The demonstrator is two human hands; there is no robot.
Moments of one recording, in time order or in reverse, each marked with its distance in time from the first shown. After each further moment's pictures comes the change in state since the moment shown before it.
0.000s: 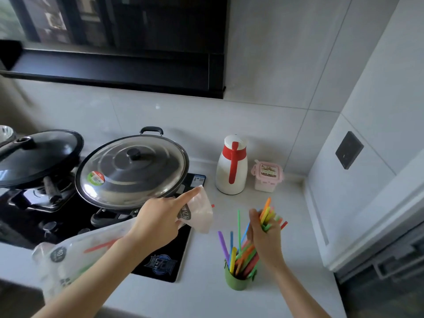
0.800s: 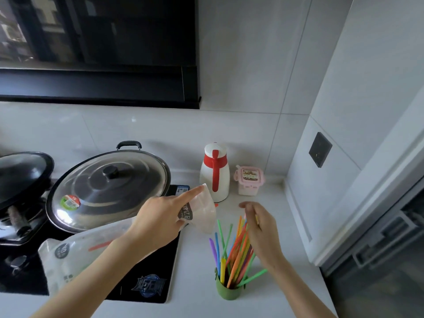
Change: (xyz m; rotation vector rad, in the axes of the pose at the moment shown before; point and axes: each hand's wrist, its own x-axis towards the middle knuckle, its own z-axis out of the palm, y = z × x) left_hand 0.035 0.019 -0.015 -0.046 0.043 0.200; right_hand 0.005 -0.038 -0.015 -0.340 0.058 -0.160
